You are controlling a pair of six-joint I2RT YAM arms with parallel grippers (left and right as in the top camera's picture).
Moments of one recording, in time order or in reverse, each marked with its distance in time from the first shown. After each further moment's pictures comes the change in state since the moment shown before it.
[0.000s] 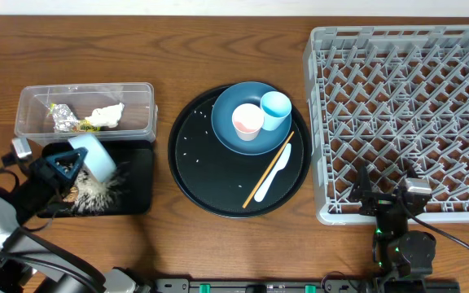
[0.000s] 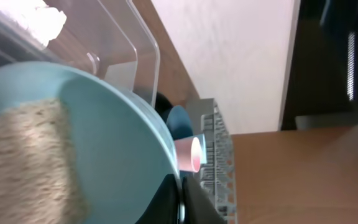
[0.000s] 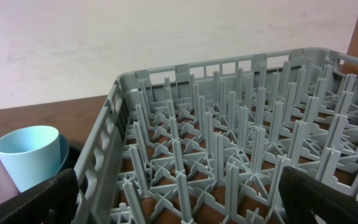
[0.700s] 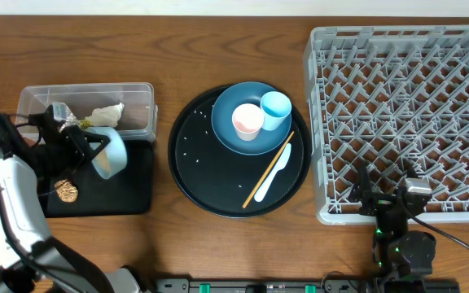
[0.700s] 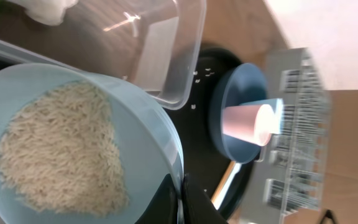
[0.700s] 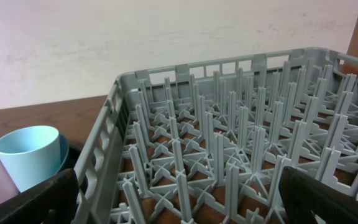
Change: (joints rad) left arm -0.317 -0.042 0.191 -0.020 -0.441 -0.195; right arm 0.000 0.000 0.000 0.000 0.000 0.000
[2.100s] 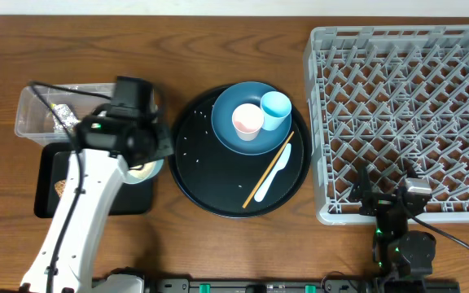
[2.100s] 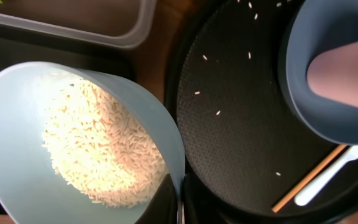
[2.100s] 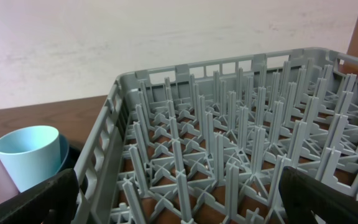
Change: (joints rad) left arm -0.762 -0.126 0.098 -0.082 -0.850 -0.451; right arm 0.000 0.000 0.000 0.000 0.000 0.000
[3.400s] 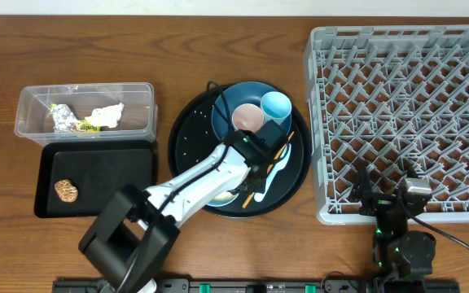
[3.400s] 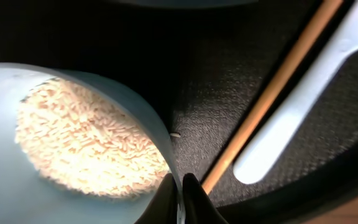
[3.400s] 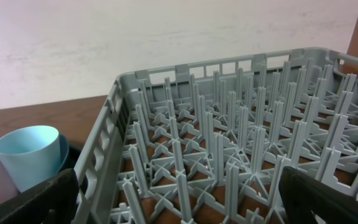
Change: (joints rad) left arm -0.657 0.415 0.000 0.159 -0.092 -0.256; right arm 0.000 0.000 0.000 0.000 0.000 0.000
